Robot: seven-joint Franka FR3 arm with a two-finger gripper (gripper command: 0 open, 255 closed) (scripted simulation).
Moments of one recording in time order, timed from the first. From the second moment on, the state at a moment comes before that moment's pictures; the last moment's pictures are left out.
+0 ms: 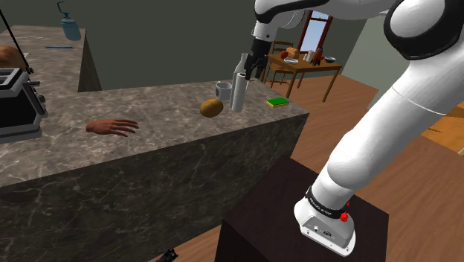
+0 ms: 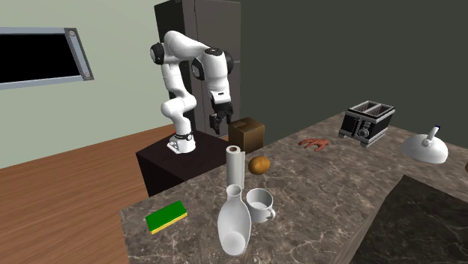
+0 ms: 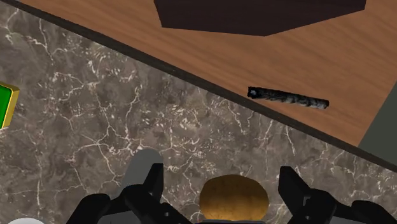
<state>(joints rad) -0.05 -0.16 -0.29 -2.01 0.07 1.82 -0.40</state>
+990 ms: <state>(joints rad) -0.12 0.19 -0.36 -1.69 0.21 1.85 -0.56</state>
